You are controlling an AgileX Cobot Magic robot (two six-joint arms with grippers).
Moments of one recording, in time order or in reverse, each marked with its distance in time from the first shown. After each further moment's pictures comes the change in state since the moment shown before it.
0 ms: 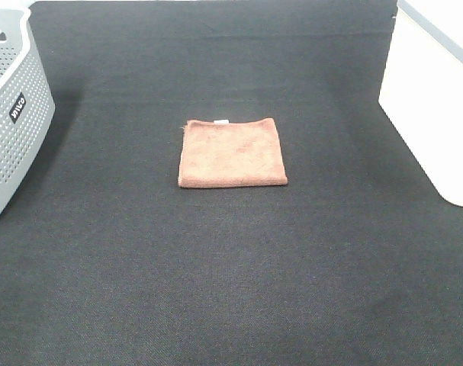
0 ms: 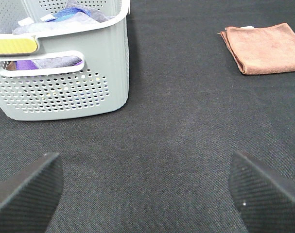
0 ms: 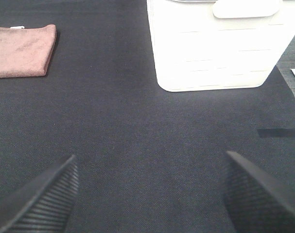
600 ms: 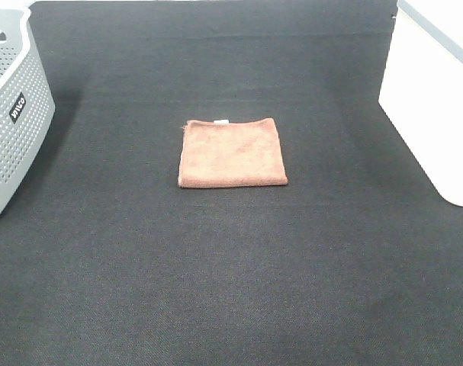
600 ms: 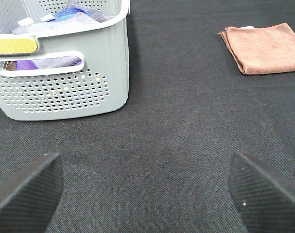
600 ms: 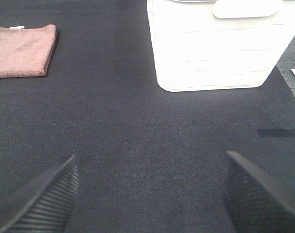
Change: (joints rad) left arm 0.000 0.000 0.000 0.000 0.000 0.000; right arm 0.000 0.000 0.000 0.000 0.000 0.000
